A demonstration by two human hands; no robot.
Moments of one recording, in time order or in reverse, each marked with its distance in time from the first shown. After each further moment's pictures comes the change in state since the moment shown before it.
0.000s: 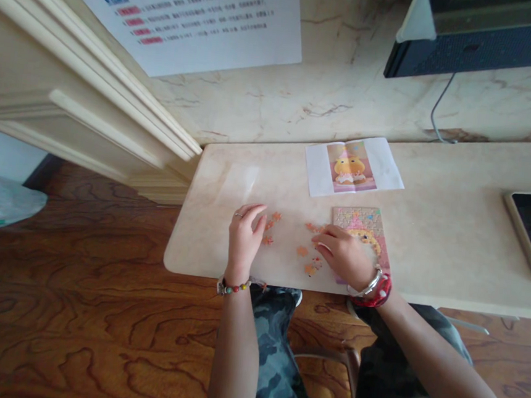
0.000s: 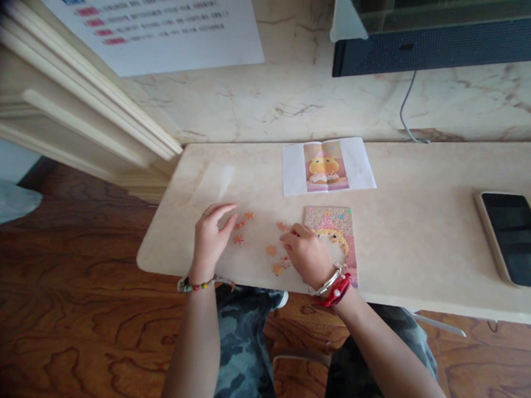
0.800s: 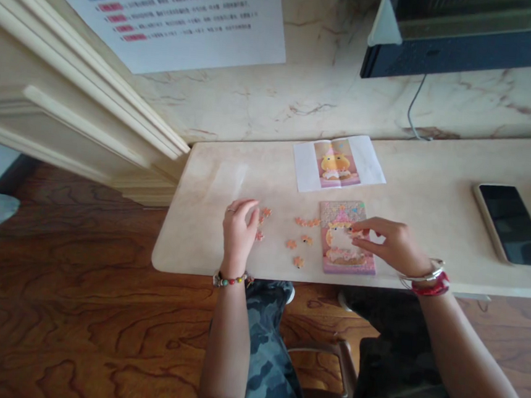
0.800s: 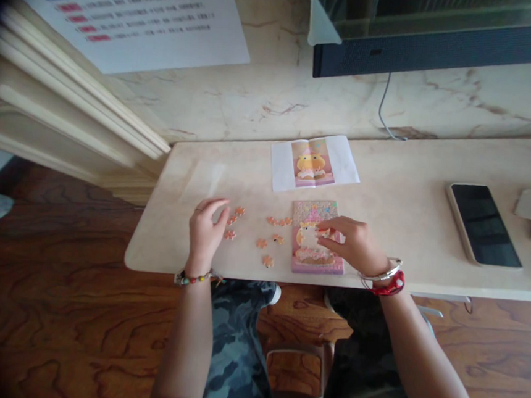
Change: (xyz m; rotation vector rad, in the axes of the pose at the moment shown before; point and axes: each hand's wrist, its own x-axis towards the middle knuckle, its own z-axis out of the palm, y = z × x) left_hand 0.001 0.006 0.007 -0.007 0.051 -0.006; right_hand -0.048 0.057 -0.055 0.154 0.112 0.075
